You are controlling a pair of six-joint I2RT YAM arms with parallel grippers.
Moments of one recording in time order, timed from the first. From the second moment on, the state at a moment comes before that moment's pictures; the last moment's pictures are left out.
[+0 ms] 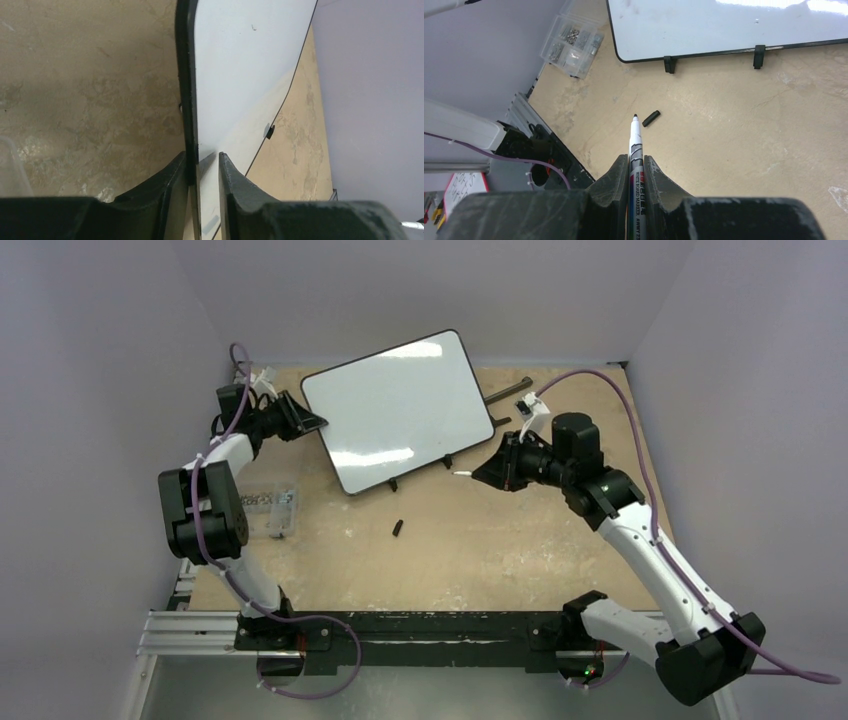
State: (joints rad) left arm 0.22 1.79 1.14 0.07 0.86 -0.47; right arm 0.42 1.04 1.03 -0.47 -0.47 0.41
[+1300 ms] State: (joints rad) left arm 0.19 2.26 2.08 -0.39 0.87 -0.34; right arm 0.42 1.05 1.03 -0.53 -0.46 0.33
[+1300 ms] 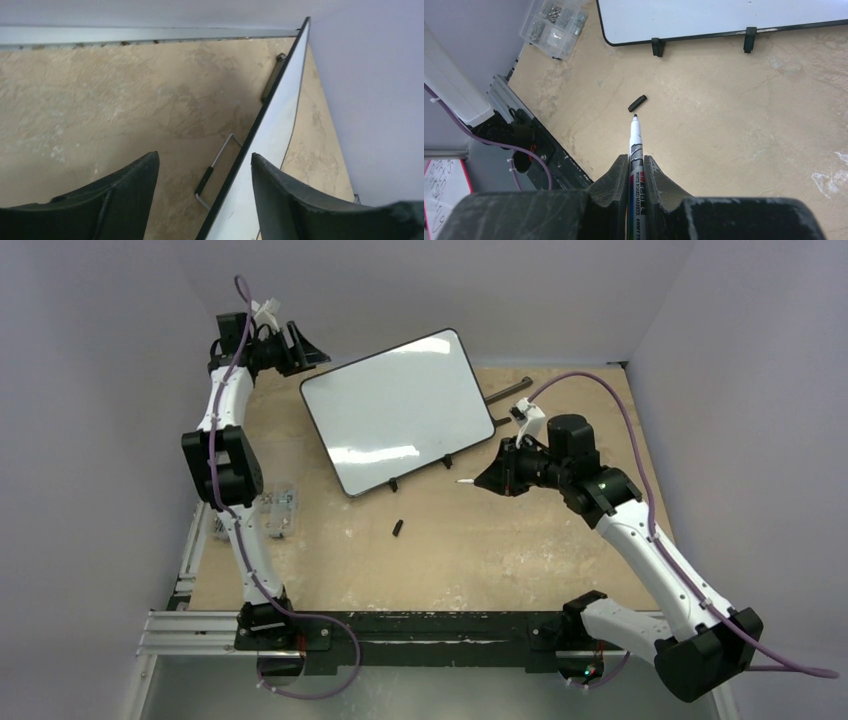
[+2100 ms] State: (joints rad) left arm 0.09 2.48 2.35 -0.42 1.13 -0.37; right arm 0.42 1.11 1.03 -0.56 -0.44 0.30
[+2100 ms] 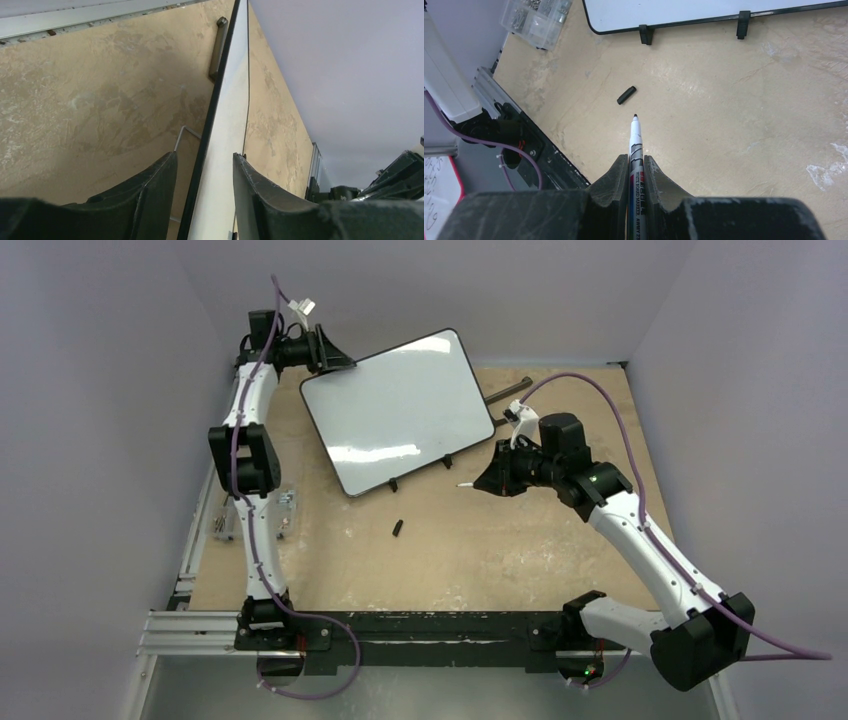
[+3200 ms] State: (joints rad) left arm -0.04 2.43 2.29 -0.65 1.25 -0.16; right arm 0.42 1.09 1.03 -0.56 -0.46 0.31
